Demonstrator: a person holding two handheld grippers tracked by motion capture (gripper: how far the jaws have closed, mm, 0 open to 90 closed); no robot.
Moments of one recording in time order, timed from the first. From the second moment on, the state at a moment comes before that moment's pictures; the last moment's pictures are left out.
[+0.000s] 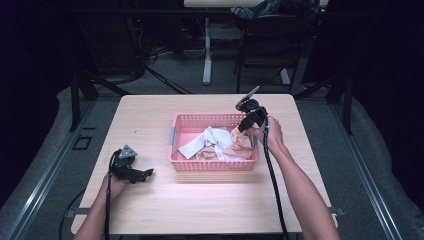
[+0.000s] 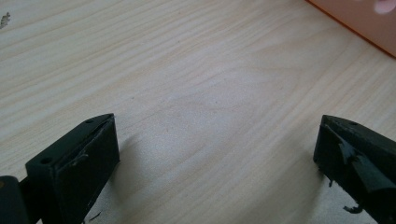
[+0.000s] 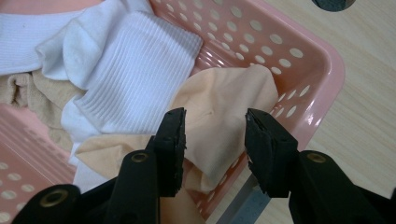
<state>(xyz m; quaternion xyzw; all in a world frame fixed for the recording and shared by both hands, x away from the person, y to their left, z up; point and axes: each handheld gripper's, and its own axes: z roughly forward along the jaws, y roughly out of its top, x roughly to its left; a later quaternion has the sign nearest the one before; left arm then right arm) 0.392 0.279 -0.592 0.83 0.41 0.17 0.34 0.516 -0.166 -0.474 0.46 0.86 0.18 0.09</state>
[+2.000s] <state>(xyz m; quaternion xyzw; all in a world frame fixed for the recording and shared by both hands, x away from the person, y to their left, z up) 0.392 0.279 -0.592 0.83 0.41 0.17 0.35 0.476 -0.211 -0.365 0.44 0.83 0.32 0.14</state>
